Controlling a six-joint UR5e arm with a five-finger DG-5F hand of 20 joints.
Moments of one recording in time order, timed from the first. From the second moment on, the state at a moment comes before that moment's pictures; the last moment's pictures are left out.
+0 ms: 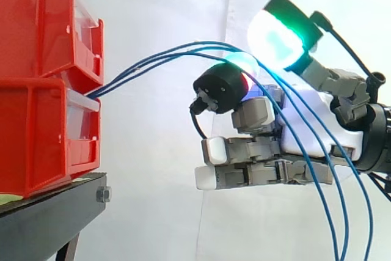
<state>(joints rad) 0.02 -2.29 -1.29 -2.51 -1.58 0.09</state>
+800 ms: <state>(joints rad) 0.02 -2.29 -1.29 -2.52 -1.58 0.09</state>
